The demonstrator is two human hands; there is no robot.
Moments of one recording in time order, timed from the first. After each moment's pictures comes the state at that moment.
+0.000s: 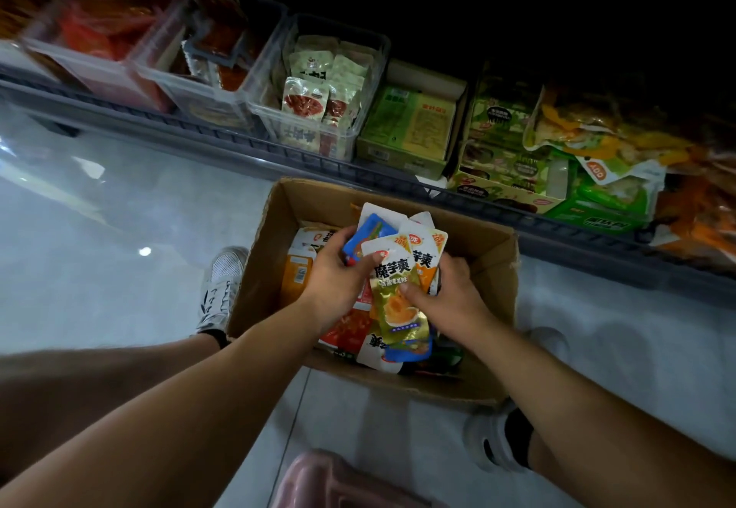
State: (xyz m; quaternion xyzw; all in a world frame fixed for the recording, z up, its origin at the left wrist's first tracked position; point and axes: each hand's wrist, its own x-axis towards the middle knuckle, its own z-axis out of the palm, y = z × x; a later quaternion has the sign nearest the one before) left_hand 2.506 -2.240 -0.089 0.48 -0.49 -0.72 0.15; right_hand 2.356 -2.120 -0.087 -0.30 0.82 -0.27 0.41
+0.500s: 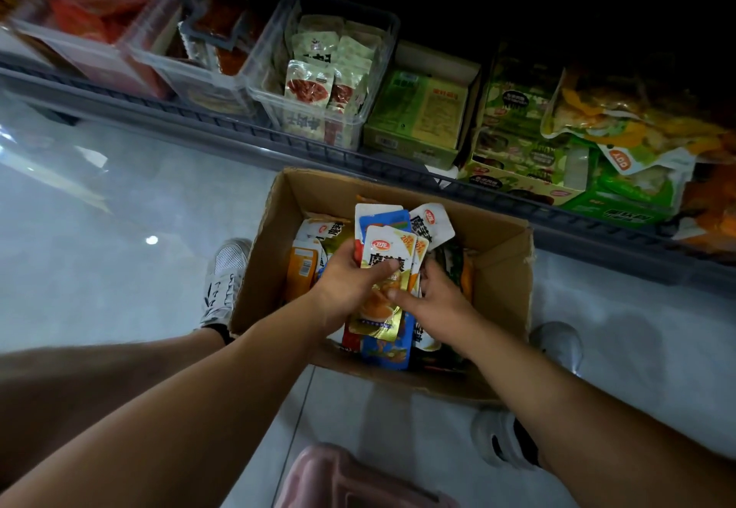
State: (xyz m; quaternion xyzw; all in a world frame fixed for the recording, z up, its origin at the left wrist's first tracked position) left_hand 2.504 -2.237 -0.104 0.50 -0.45 -0.74 0.08; right_hand 2.380 -2.131 -0.102 -0.23 0.75 -0.32 0.53
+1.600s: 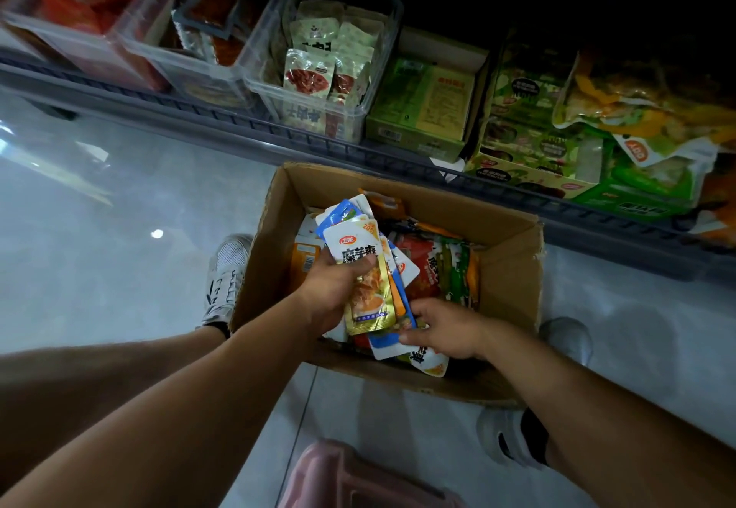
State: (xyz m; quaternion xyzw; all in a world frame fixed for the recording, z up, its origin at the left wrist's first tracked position) left_hand 2.519 -2.247 -0.129 0.55 -0.30 -0.77 0.09; right_hand 2.366 -2.113 -0.122 -0.36 0.66 -0.10 0.65
